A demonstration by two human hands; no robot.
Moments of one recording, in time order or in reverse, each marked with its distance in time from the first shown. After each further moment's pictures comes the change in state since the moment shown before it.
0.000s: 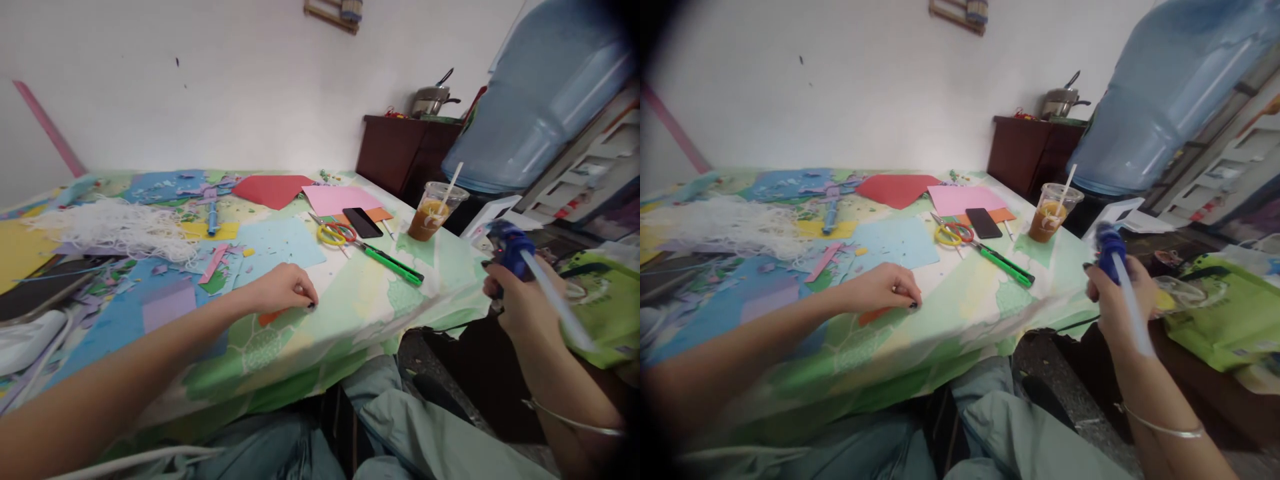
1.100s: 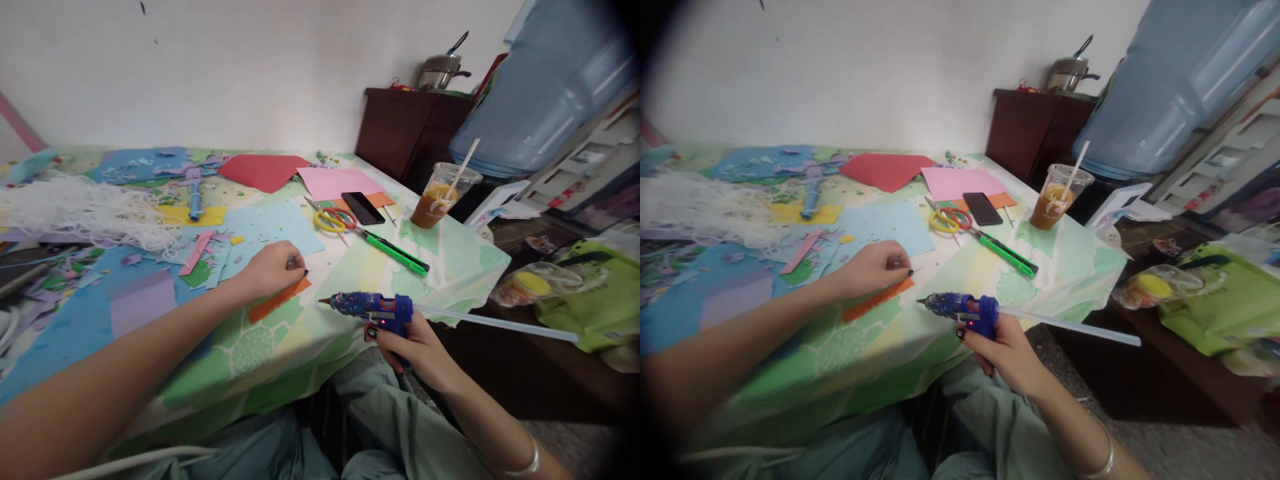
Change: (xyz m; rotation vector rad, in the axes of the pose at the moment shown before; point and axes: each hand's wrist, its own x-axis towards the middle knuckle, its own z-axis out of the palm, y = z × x) left_hand 0.017 -0.024 0.003 0.318 0.340 -0.071; right_hand -0.127 -0.041 0.046 0.616 -1.095 0.315
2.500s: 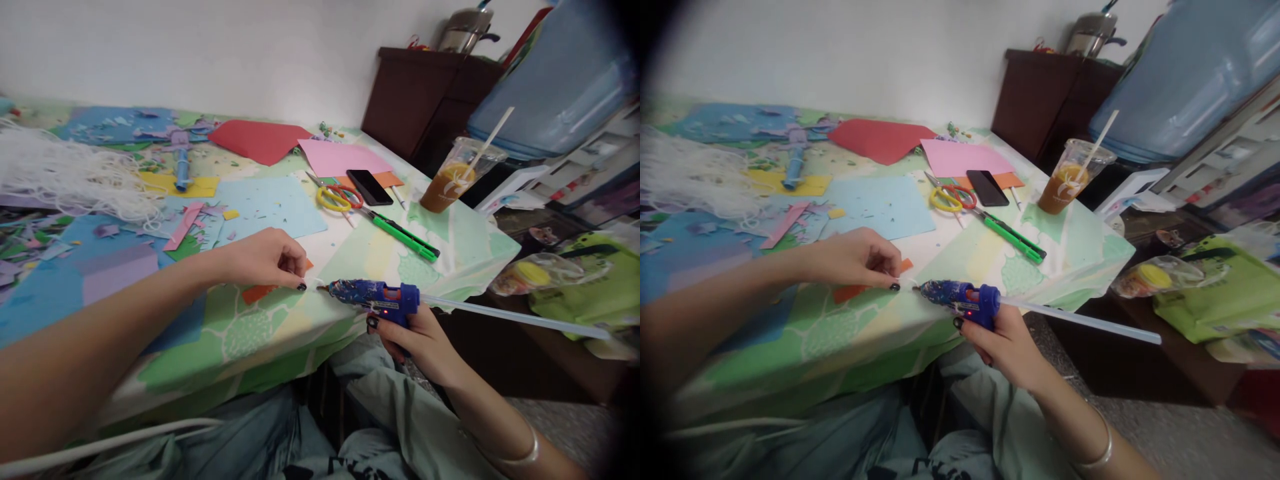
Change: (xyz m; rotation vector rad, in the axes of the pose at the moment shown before) left_hand -0.011 -0.002 -0.016 -0.206 -0.434 0.156; right_hand -0.001 0.004 0.005 -0.080 -0.019 0.042
